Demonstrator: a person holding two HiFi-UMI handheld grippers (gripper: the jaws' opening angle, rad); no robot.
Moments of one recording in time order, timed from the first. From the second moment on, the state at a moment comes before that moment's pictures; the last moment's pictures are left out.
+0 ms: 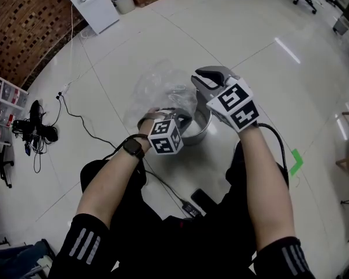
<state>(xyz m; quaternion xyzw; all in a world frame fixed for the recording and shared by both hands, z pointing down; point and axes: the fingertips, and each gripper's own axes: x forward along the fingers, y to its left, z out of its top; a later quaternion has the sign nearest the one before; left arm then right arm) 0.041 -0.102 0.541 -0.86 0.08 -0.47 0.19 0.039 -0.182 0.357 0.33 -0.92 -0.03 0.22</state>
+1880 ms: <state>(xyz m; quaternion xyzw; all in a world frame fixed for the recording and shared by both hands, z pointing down) -0.093 -0.142 0.494 -0.86 0.18 -0.48 0.03 -0.038 -0.167 0.578 0.14 -0.86 0.03 0.50</state>
